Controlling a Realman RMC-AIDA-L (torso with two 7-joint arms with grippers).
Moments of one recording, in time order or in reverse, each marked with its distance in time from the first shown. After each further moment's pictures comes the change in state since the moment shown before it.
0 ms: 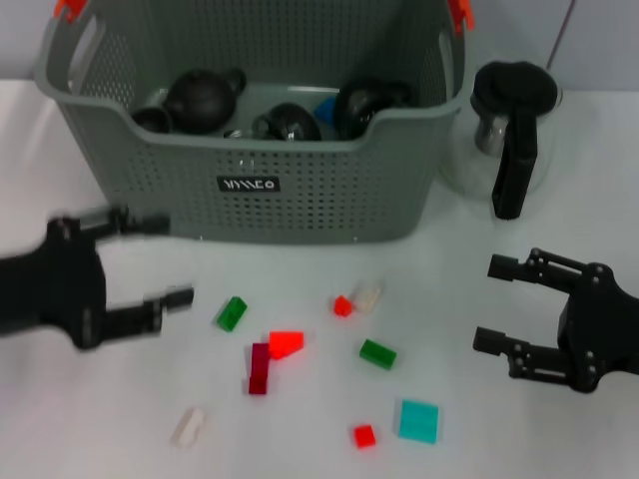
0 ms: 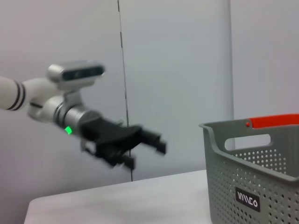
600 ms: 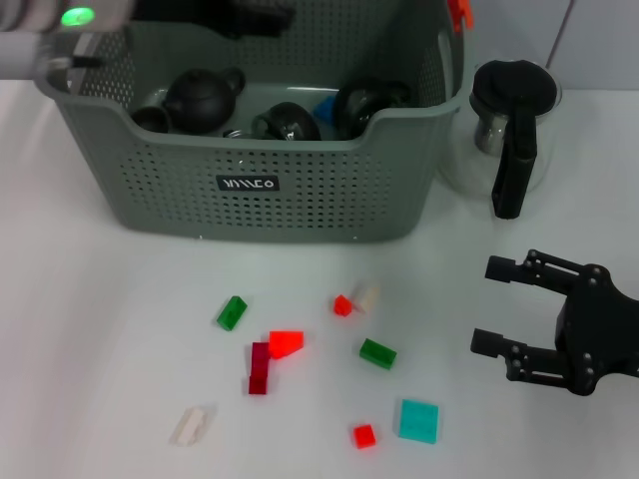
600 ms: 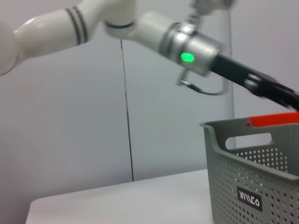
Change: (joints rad) left arm -0.429 -0.051 0.301 -0.353 0.459 -0.609 -1.069; right arm -0.001 0.004 -0.004 0.002 0.001 0.002 0.001
